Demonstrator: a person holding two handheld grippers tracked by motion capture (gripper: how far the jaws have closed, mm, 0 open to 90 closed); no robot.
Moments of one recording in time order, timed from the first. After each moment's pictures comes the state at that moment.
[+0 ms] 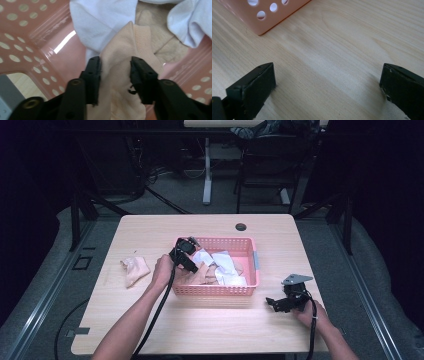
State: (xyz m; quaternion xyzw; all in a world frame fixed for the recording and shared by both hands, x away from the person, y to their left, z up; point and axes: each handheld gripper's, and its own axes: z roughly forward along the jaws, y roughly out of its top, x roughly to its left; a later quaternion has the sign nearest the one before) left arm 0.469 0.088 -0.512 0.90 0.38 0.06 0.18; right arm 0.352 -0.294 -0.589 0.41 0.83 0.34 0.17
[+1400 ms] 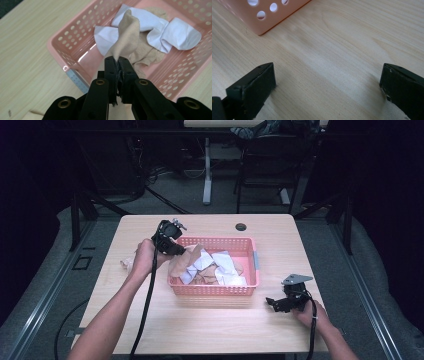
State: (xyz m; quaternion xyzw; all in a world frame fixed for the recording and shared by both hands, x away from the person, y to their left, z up) left arm 0.449 0.125 -0.415 0.90 0.34 0.12 0.25; right arm 0.352 -0.294 -0.589 0.41 0.83 0.34 0.17
